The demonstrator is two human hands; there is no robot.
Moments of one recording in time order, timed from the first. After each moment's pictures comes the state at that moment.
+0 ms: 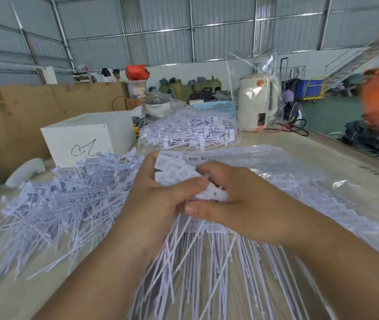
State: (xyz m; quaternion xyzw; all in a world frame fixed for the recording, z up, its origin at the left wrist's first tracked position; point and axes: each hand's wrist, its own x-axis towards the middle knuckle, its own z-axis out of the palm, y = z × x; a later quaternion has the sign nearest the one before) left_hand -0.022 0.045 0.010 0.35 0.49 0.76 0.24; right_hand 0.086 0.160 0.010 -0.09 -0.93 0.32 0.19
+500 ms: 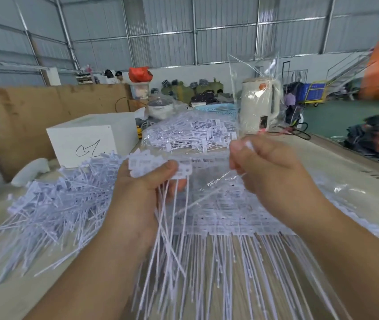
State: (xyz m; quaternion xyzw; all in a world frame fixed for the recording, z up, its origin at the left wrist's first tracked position) left_hand -0.040 0.038 0.012 0.26 0.43 0.83 0.24; right_hand 0.093 0.165 0.020 -0.08 -0.77 0.49 0.40
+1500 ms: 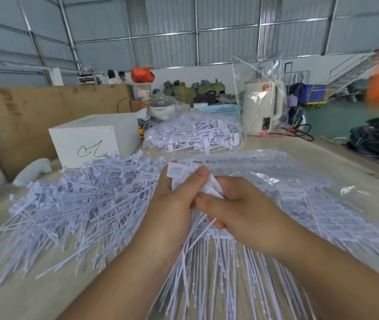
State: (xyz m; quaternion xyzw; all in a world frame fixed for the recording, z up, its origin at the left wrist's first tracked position) left_hand -0.019 0.053 -0.003 0.33 0.50 0.76 0.24; right_hand 0.071 0.149 -0.006 -0.06 -0.83 0.50 0.25
